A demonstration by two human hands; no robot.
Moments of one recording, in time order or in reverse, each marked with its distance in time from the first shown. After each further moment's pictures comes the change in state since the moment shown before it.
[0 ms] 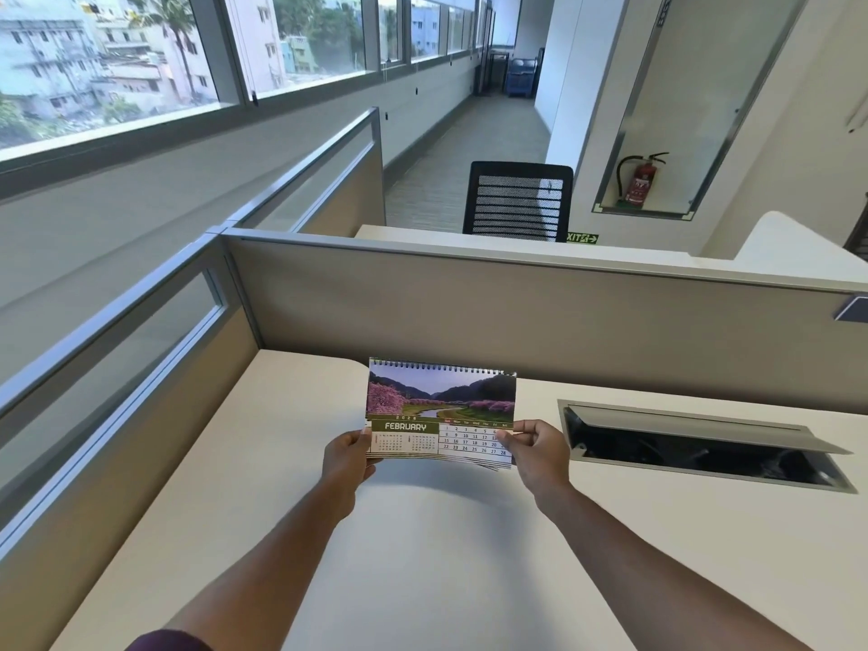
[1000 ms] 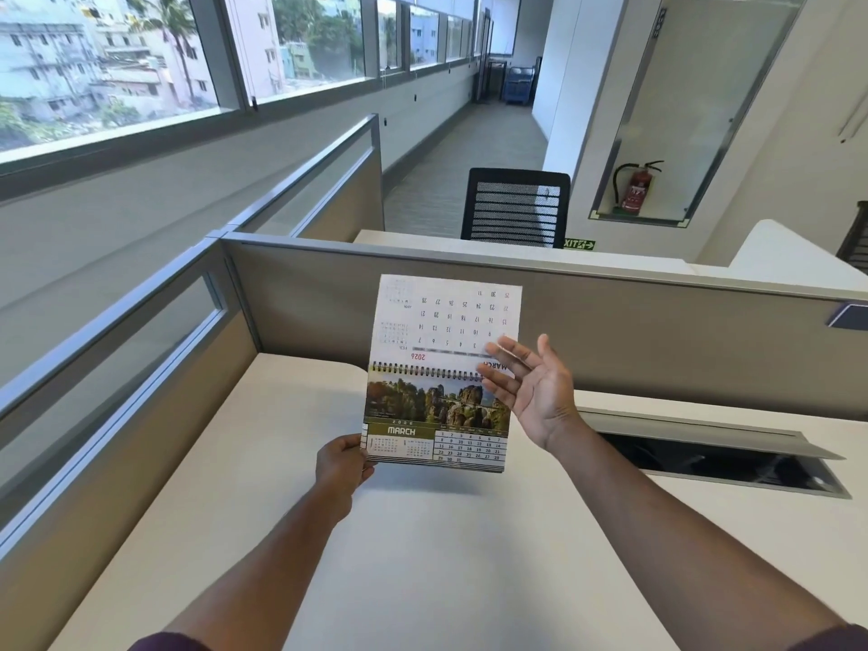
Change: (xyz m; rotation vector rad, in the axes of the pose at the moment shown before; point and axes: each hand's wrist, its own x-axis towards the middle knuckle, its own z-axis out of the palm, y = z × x) left_hand 0.001 0.000 -0.006 0.002 0.020 0.005; right_hand 0.010 -0.113 -0.022 0.803 -0.418 0.062
